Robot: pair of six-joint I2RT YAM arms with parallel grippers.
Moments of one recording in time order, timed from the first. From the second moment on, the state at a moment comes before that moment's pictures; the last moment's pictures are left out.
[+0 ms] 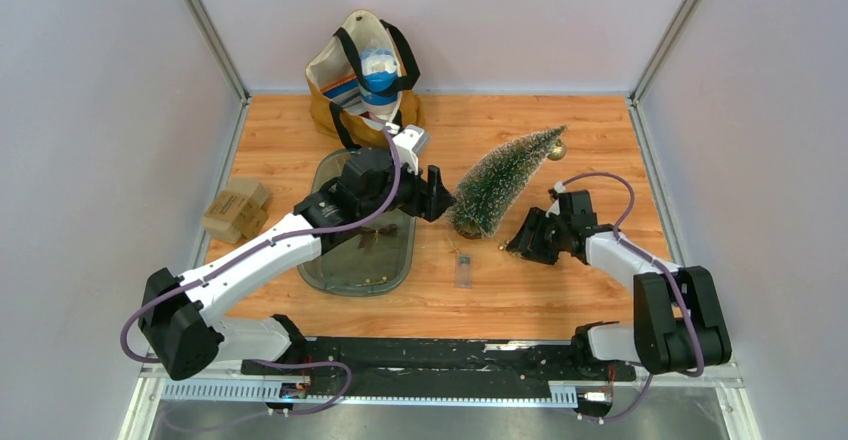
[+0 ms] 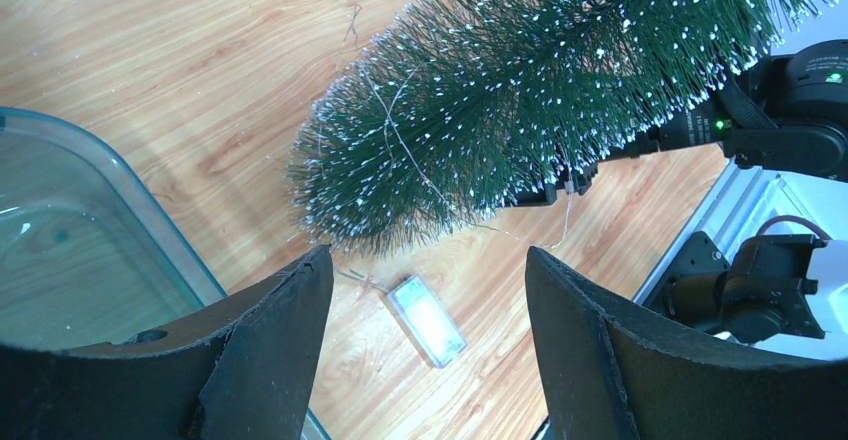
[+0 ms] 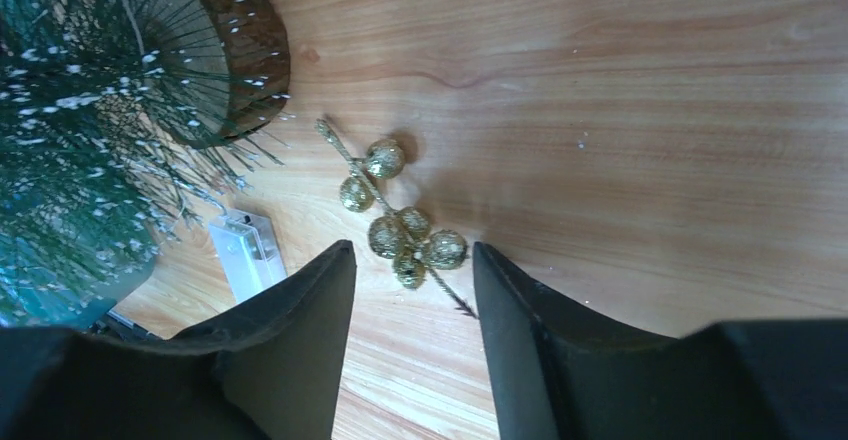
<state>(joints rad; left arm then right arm) -0.80 1.25 1.04 -0.14 0.12 -0.37 0.15 1.31 0.53 -0.22 -0.39 0.54</state>
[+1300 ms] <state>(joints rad) -0.78 1.26 1.02 -0.14 0.12 -0.38 0.06 1.14 0.50 -0.21 -0.15 0.72</state>
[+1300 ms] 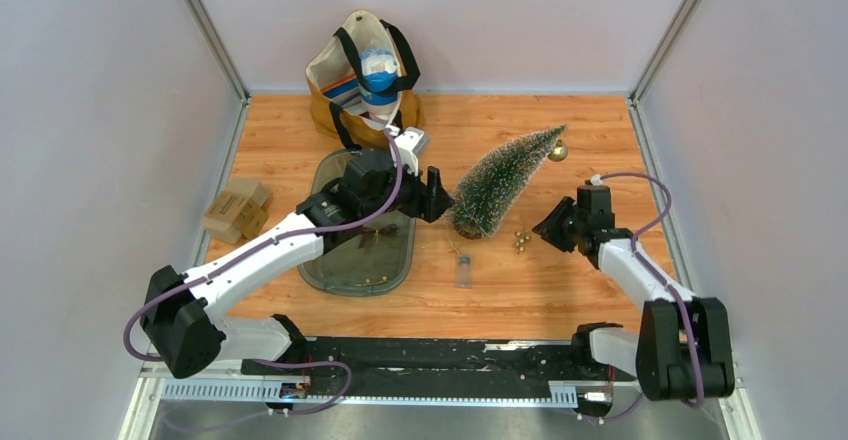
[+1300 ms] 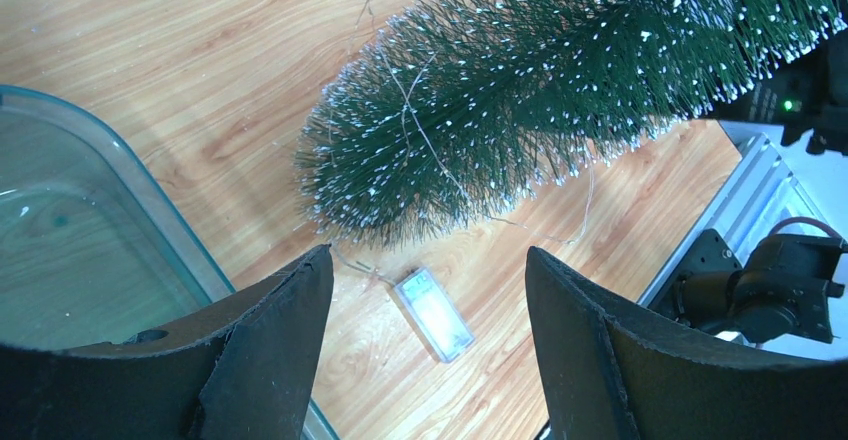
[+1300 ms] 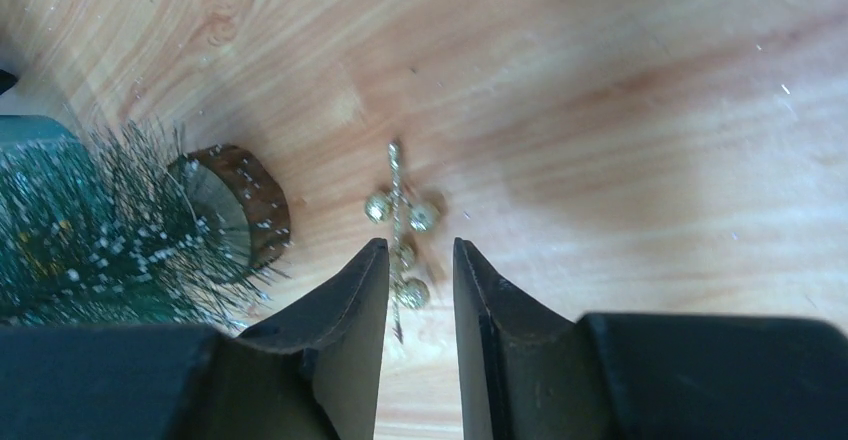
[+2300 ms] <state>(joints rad) -0.76 1.24 0.99 -0.15 0.10 -0.39 0.19 1.39 0.63 -0.15 -0.04 0.61</state>
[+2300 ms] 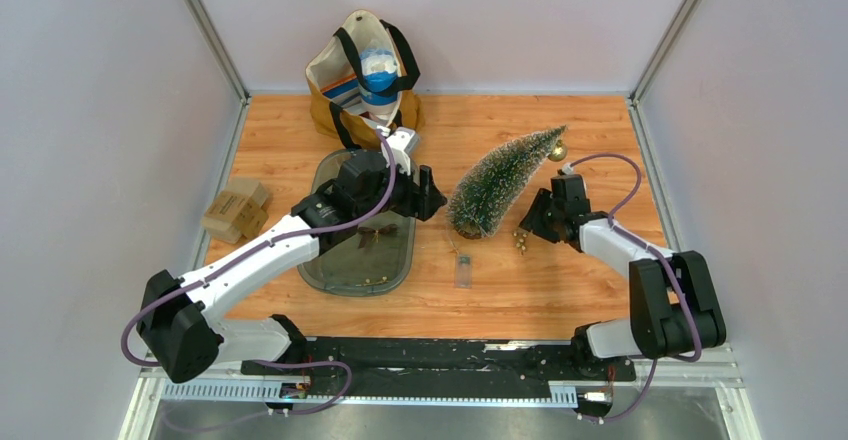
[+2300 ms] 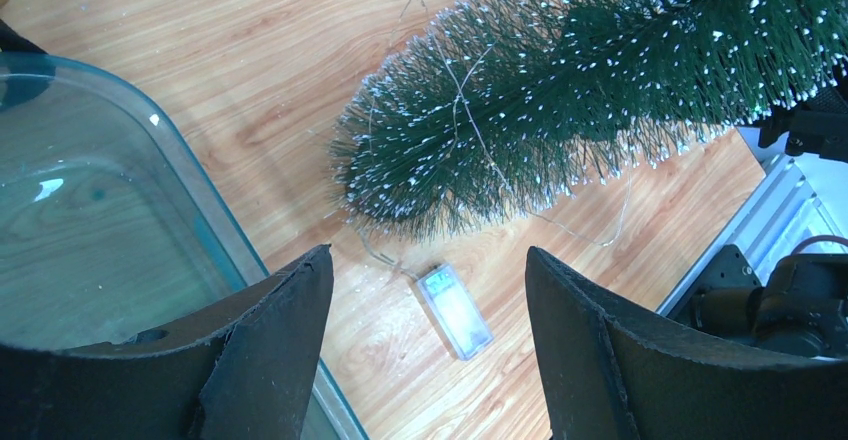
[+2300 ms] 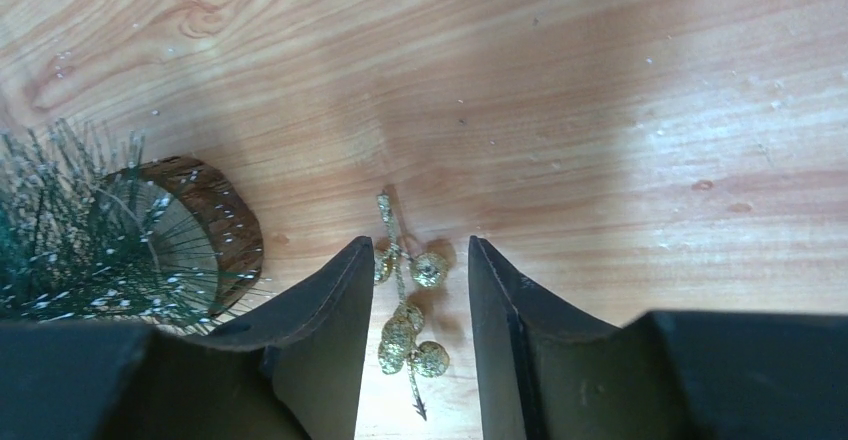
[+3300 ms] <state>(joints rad) -0.74 1.23 0.98 -0.15 0.10 -0.39 0.30 1.53 0.74 -0.14 0.09 0.50</state>
